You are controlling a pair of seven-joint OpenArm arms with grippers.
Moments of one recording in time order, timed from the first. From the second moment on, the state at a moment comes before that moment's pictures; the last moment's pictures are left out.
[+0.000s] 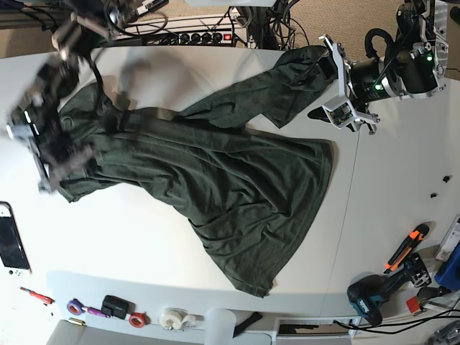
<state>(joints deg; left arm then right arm) 20.0 -27.1 -3.2 126.8 -48.7 -39.4 63.0 3.8 14.0 36.7 101.9 27.7 29.6 -74.0</state>
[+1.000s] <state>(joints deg) 19.5 -27.1 -3.2 126.8 -48.7 -39.4 62.9 -1.9 12.6 58.2 74.3 47.7 33.6 -62.5</state>
